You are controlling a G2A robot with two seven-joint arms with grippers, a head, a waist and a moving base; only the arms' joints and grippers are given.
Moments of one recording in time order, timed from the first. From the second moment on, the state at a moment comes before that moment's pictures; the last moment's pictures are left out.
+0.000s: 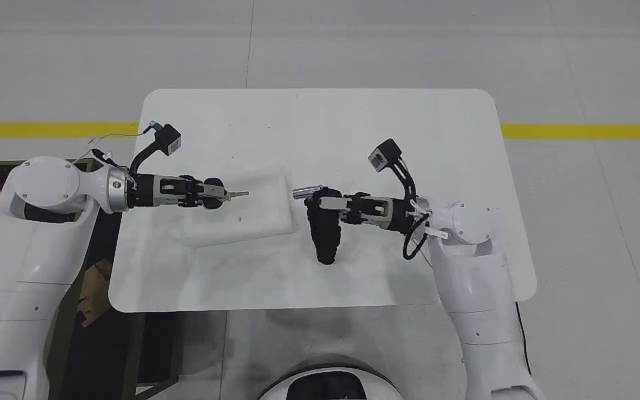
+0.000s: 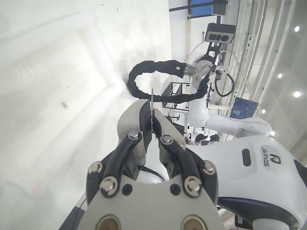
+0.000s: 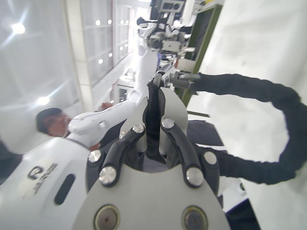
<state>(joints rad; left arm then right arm) 1.04 -0.77 -1.39 -1.47 -0.38 -0.09 -1.40 -1.19 -1.51 1.43 -1.55 0.21 -0.10 1.36</state>
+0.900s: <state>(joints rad) 1.12 -0.85 -1.31 -1.47 -0.80 -0.29 -1.41 -1.28 -1.49 1.35 -1.59 0.32 -0.26 1.24</state>
